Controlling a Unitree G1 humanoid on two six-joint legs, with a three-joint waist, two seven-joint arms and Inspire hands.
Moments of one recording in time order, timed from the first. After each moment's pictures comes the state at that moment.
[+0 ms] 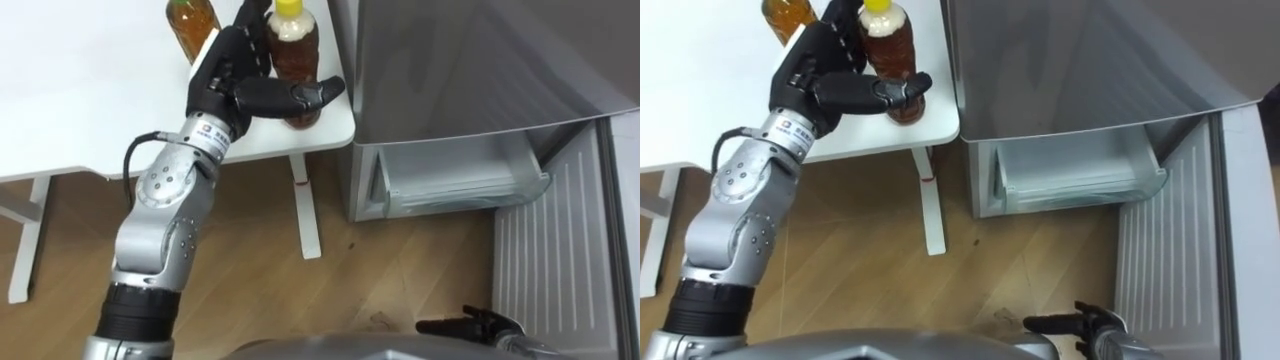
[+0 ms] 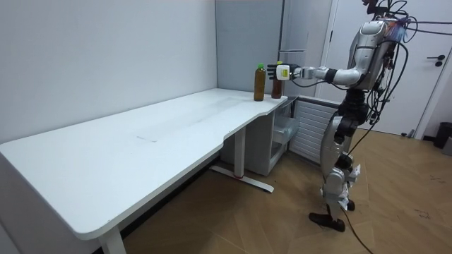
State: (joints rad) left arm -0.03 0.18 -0.08 -0.11 -0.36 0.18 -0.12; right arm 0.04 -0.24 0.03 1.23 0.19 0.08 0.10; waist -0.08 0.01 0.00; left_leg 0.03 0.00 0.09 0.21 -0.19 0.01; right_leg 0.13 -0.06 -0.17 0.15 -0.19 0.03
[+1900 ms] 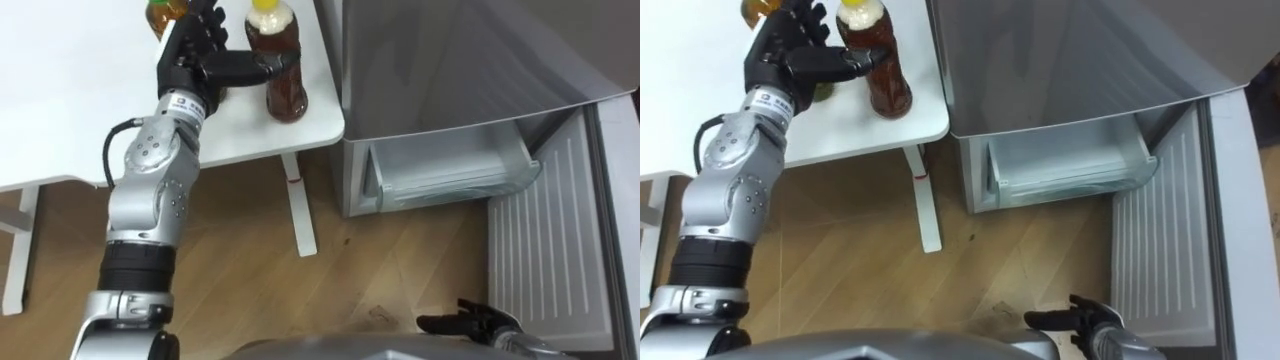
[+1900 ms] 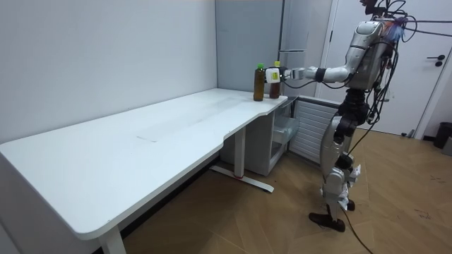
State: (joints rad) left arm -0.20 0.18 0.04 0.12 -0.37 0.18 -0.01; right arm 0.06 -0.23 0.00 1.16 0.15 0.09 0.15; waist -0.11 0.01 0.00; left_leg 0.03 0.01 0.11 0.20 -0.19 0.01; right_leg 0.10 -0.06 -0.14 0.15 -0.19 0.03
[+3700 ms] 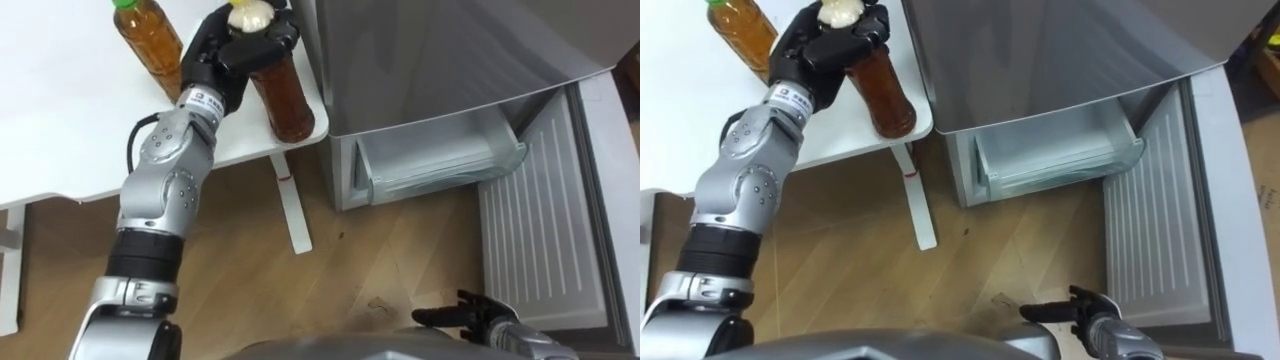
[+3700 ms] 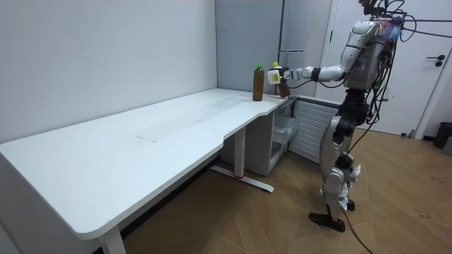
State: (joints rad) left arm -0.25 0.18 -0.02 0.18 -0.48 0.20 -0.05; right arm 0.03 -0.23 0.02 1.17 0.14 0.09 0.11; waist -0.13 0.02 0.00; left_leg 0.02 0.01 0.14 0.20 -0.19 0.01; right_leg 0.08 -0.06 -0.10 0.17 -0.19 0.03
